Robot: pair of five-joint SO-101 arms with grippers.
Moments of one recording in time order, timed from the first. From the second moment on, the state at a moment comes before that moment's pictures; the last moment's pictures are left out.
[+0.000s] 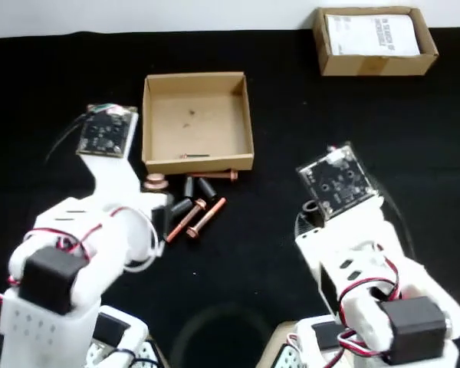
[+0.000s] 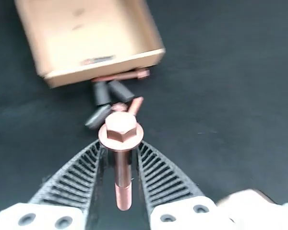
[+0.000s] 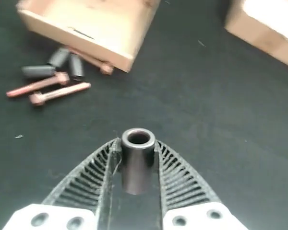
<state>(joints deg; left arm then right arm) 18.0 -58.2 23.0 83.8 17.3 -12.0 -66.3 23.1 91.6 21.6</state>
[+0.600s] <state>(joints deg) 27.0 -29.1 -10.0 79.8 21.9 -19.2 -103.9 74.5 58.9 0.1</state>
